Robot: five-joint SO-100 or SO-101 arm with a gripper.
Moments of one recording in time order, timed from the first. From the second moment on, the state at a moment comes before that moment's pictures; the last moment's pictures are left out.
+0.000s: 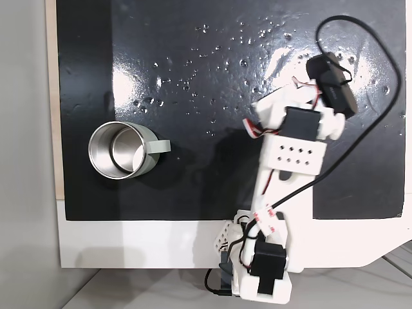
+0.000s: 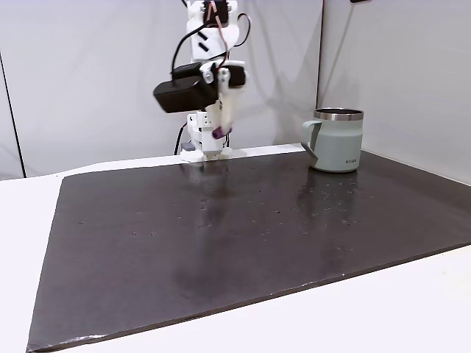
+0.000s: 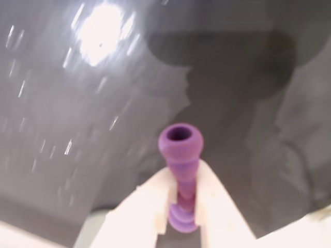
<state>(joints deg) 3.2 101.3 88.6 88.8 -36.9</state>
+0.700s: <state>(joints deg) -46.2 99.2 75.8 92.4 -1.7</state>
